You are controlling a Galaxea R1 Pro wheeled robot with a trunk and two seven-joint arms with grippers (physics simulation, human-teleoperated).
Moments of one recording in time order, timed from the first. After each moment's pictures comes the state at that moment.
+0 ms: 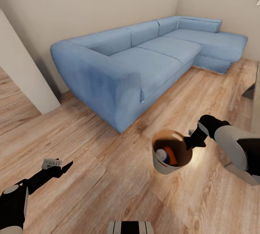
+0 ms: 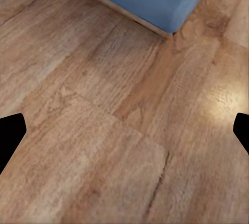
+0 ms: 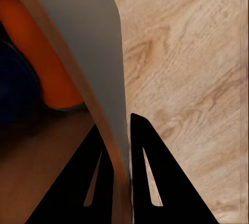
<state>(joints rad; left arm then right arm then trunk) -0.47 0.09 0.73 -1.04 -0.38 0.09 -0.94 -1.40 -0.23 0.15 0.03 0.18 1.04 0.49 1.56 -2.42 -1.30</state>
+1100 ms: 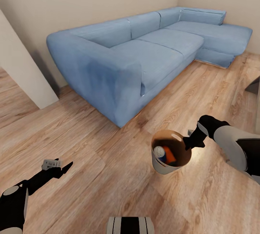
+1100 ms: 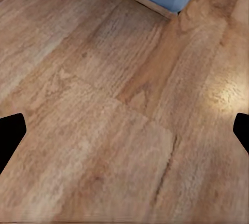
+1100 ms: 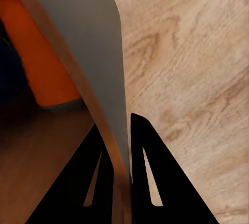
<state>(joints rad) -0.46 0.08 0.73 -1.04 -0.38 0.05 -0.94 -1.40 -0.22 0.14 0.03 0.17 1.04 0.50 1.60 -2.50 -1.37</state>
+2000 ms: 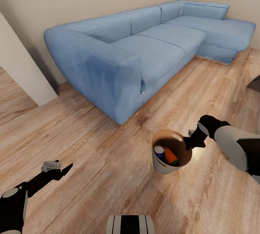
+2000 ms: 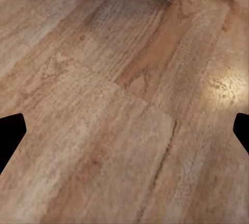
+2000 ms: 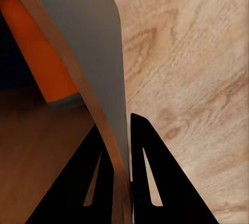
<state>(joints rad) -0.45 0.08 0.73 -1.04 -0.38 0.04 -0.94 -1.40 -0.23 0.15 0.03 0.17 1.04 0.49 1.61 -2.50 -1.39</state>
